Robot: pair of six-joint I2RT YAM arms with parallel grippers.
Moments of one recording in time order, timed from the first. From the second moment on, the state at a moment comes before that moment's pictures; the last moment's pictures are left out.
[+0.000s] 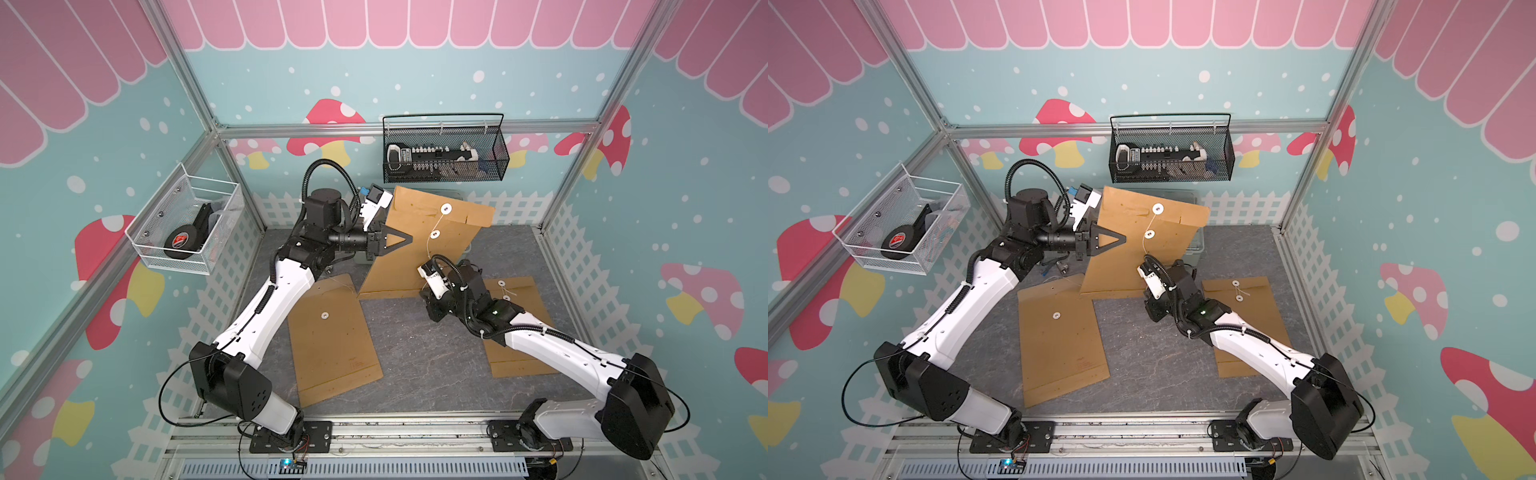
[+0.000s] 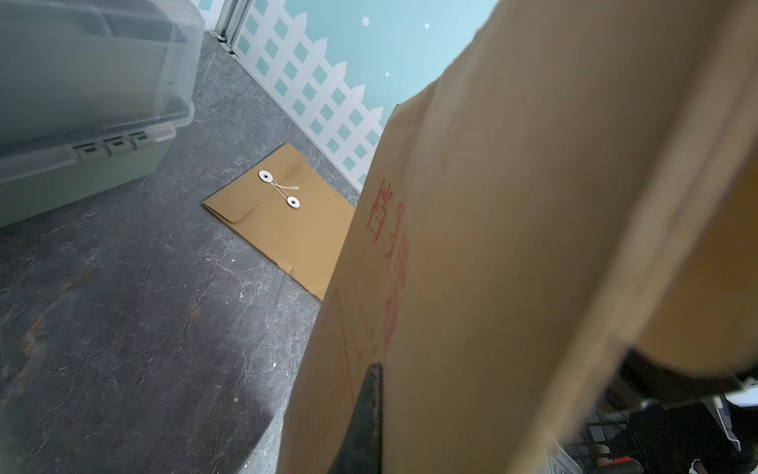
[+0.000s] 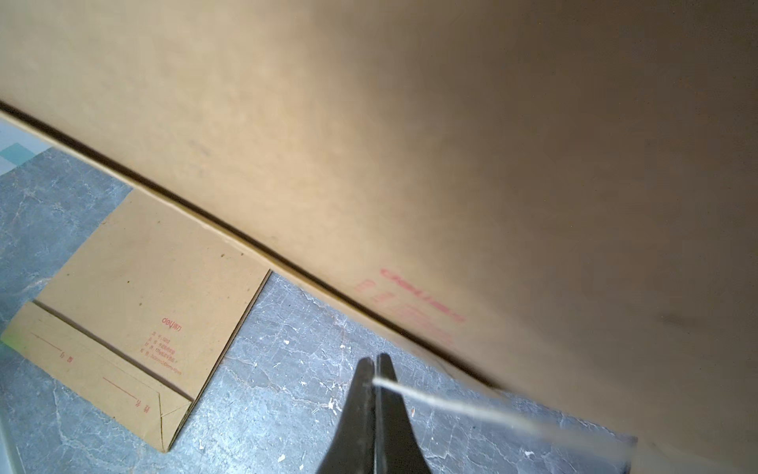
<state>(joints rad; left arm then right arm) -0.36 1.54 1.59 -0.31 1.10 -0.18 0.68 1.31 0.93 -0.19 -0.06 0.00</state>
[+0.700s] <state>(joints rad) -0.32 1.51 1.54 -0.31 1.10 -0.22 0.51 1.18 0.89 -0.22 -0.04 0.03</state>
